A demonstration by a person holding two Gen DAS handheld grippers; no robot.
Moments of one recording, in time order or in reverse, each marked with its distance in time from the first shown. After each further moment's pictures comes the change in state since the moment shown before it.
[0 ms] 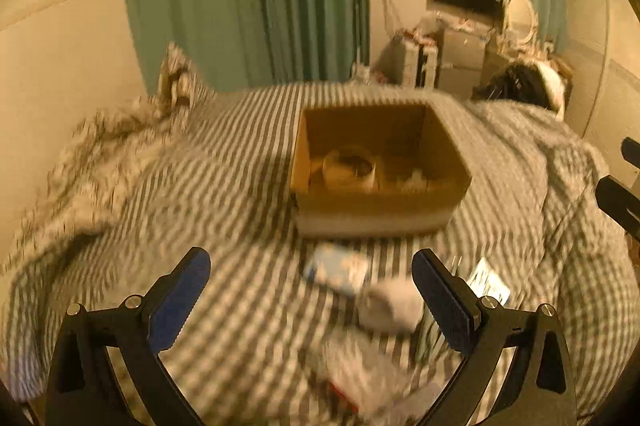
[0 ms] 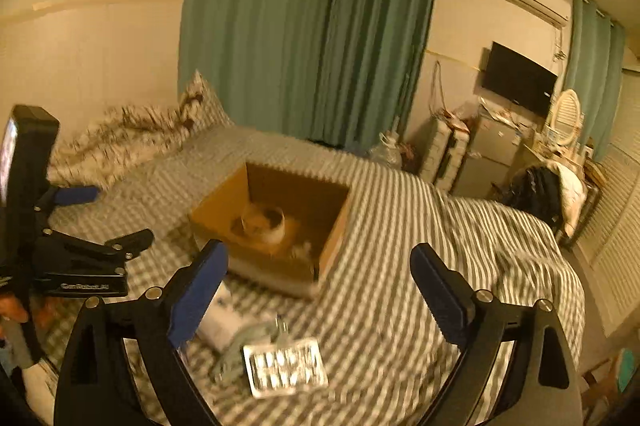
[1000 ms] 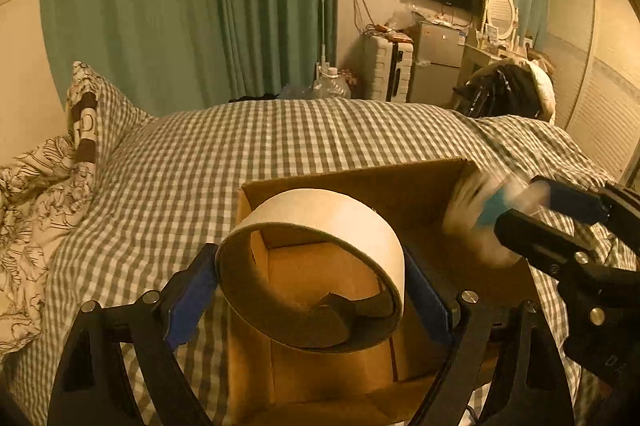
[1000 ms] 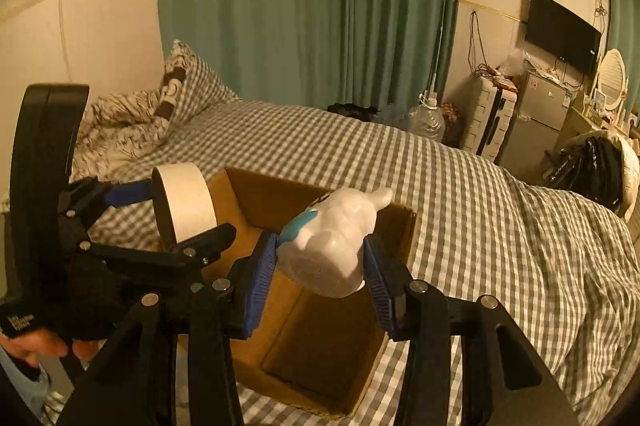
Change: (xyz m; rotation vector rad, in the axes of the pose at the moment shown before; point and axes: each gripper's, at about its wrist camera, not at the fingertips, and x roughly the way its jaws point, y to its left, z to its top) left arm 0.176 -0.015 0.133 0.065 -0.009 -0.156; right arm 0.226 -0.013 0.071 0.056 0.099 0.157
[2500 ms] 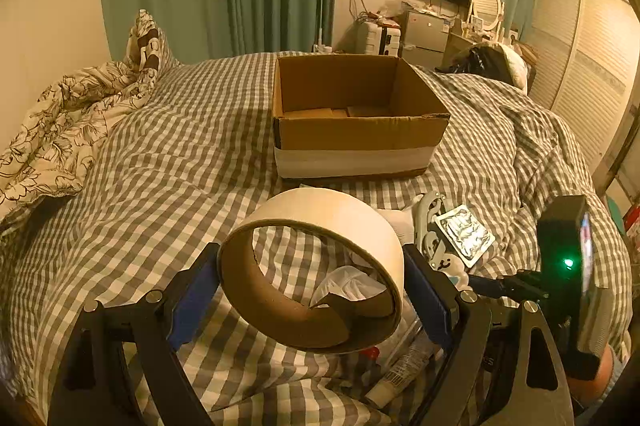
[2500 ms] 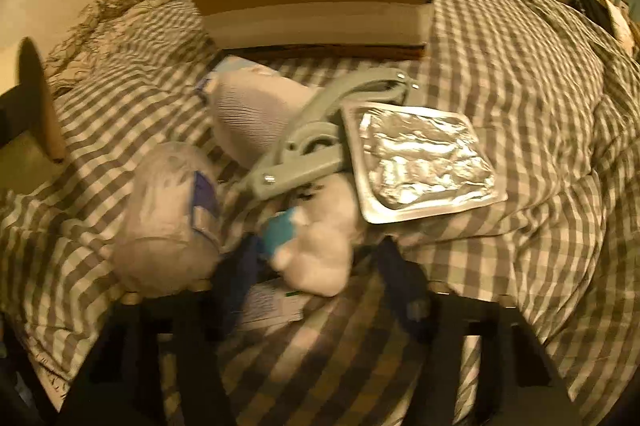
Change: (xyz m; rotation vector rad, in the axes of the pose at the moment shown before) left arm -0.179 0.007 -0.182 -0.027 0.033 -0.025; right arm -0.071 0.089 -0.231 0.183 0.380 0.039
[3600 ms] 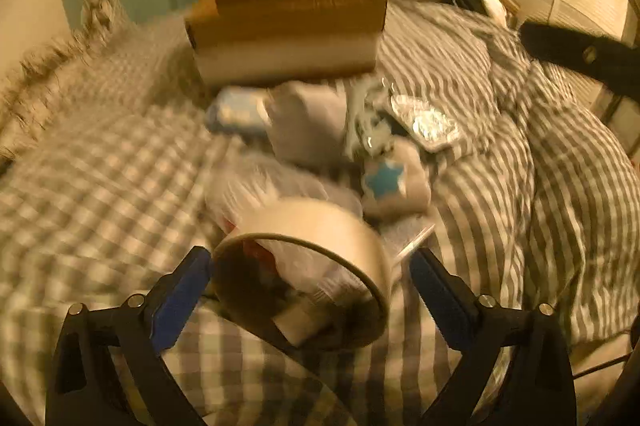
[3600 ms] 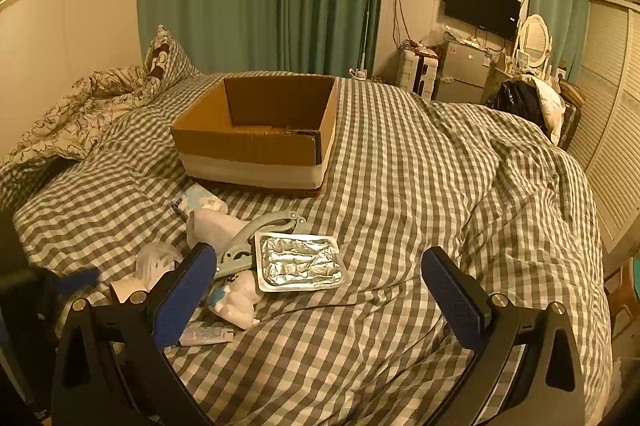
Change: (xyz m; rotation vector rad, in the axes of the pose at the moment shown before) left arm 0.043 -0.066 -0.078 0.077 0.175 -0.052; right arm -0.124 -0.029 0.005 0.000 -0.361 -0.221
